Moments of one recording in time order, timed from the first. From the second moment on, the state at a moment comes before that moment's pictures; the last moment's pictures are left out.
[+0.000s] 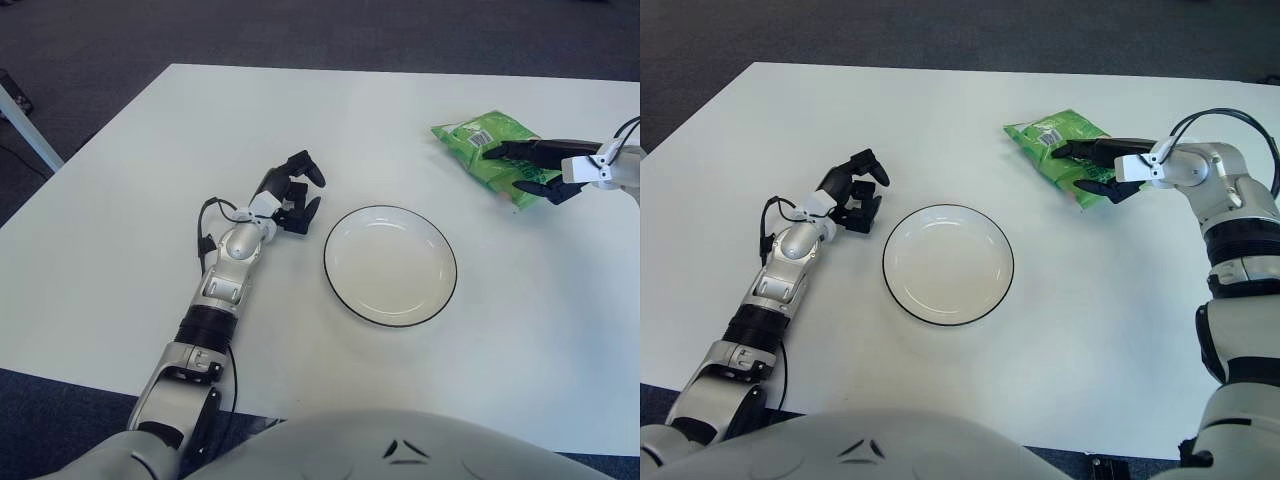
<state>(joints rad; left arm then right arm) -0.29 0.15 -0.12 0.26 0.13 -0.26 -0.13 -0.77 -0.96 0.28 0.77 -0.40 -0.56 0.75</state>
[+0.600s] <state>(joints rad) -0.30 0.15 -0.12 0.27 0.13 -0.26 -0.12 -0.53 -1.17 0.14 0.22 -0.03 -0.24 1.25</state>
